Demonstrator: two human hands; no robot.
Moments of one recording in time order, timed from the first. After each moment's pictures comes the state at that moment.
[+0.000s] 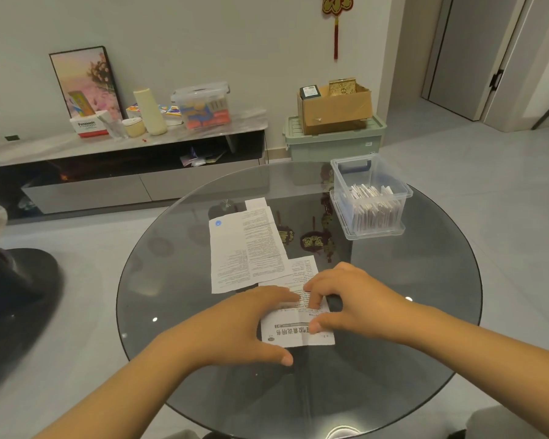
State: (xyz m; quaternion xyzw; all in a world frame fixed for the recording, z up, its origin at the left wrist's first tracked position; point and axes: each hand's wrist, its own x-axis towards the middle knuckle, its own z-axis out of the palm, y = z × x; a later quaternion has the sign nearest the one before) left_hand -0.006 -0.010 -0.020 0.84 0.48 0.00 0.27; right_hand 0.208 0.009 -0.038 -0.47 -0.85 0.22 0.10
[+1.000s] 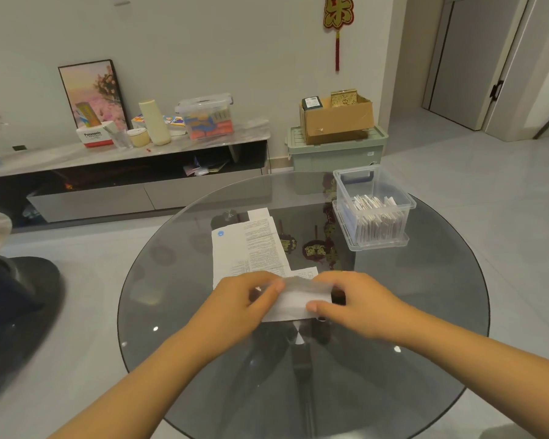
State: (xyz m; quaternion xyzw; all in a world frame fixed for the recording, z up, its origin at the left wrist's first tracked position) left_hand -0.004 0.009 -0.026 0.77 0.54 0.25 0.25; right_hand 0.206 0.022 -0.044 -0.51 -0.78 0.30 0.21
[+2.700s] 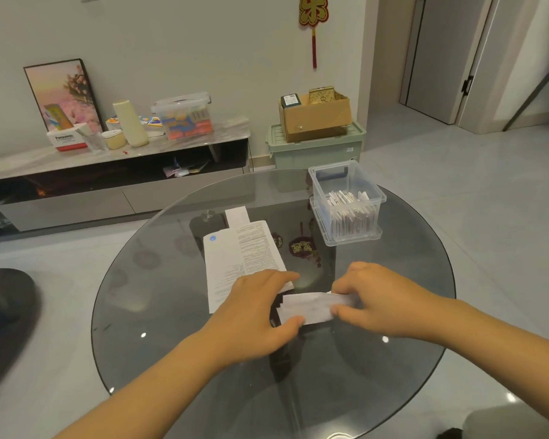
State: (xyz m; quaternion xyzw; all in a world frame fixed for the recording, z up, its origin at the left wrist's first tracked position) left_hand 0.032 0.009 -0.040 0.86 0.46 0.15 0.15; right_hand 0.252 0.001 -0.020 -0.52 -0.84 0.12 0.08
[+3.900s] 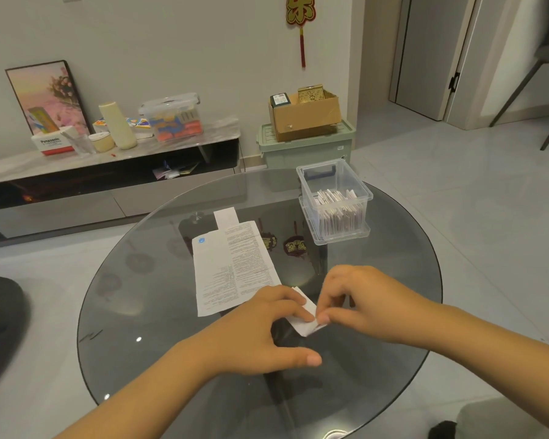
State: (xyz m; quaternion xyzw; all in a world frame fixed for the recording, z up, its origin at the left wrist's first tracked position) left_hand 0.046 0.002 -0.034 0.87 0.40 0.07 0.27; right_hand 0.252 -0.009 -0.016 -0.51 -0.82 0.23 0.14
